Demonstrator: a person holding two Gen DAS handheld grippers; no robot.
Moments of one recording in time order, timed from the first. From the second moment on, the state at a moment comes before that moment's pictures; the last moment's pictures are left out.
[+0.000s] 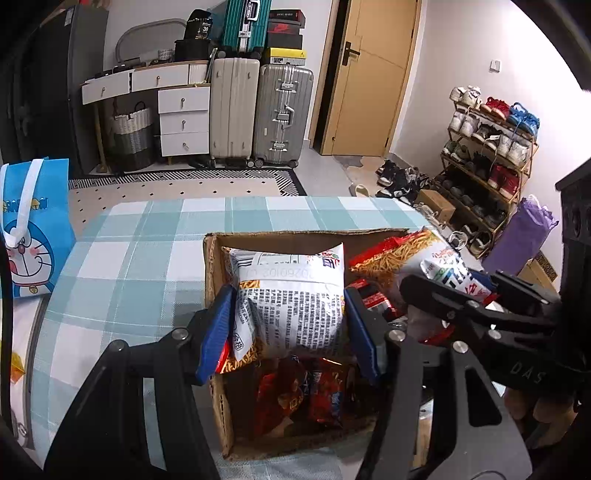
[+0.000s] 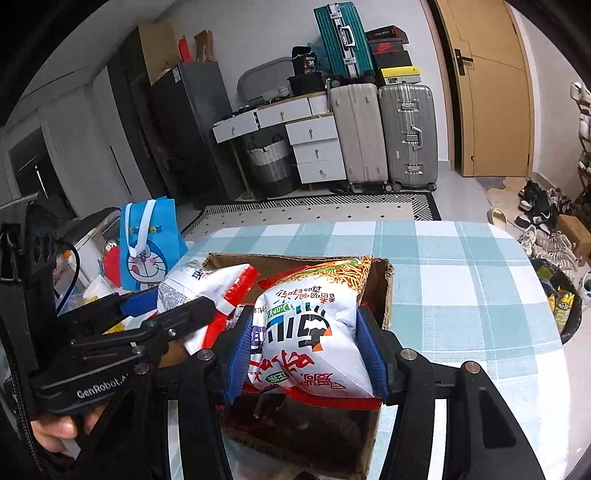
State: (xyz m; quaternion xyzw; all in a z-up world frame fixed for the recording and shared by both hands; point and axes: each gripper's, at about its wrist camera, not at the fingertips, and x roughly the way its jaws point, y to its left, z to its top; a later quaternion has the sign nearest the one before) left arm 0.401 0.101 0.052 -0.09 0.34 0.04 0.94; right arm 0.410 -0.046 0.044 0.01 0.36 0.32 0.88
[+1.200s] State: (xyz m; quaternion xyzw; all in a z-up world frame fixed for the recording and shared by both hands) left arm 0.246 0.066 0.027 -0.07 0.35 0.04 0.93; right arm 0.306 -0.138 0.025 0.01 0.37 0.33 0.87
